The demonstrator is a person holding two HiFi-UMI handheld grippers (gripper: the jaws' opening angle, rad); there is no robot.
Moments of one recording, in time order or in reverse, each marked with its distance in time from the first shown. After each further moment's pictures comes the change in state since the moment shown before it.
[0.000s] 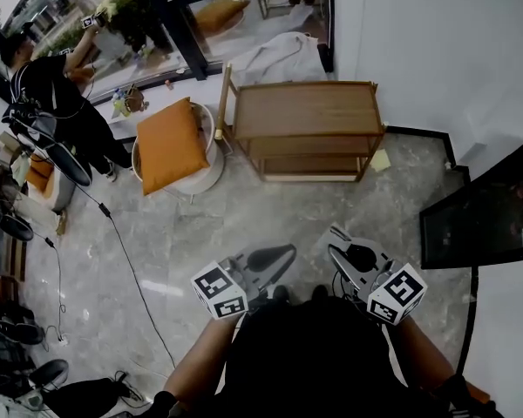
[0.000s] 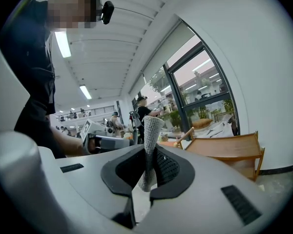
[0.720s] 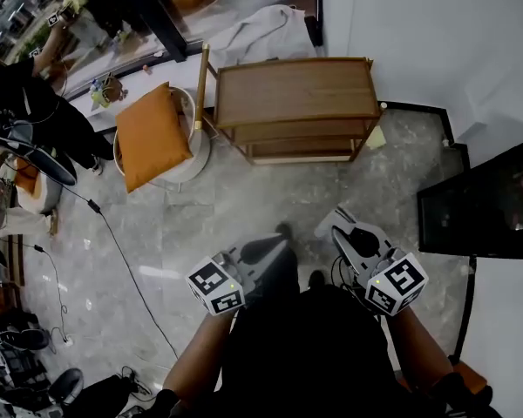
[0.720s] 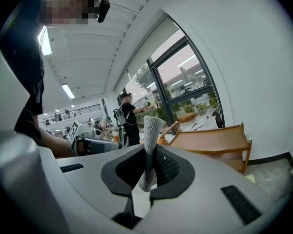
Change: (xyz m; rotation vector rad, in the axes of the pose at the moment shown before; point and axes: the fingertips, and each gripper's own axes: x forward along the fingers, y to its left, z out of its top) left arm 0.041 0.059 -0.017 -0.057 0.061 0.050; right arm 0.015 -0.086 -0.017 0.086 0.044 -0.147
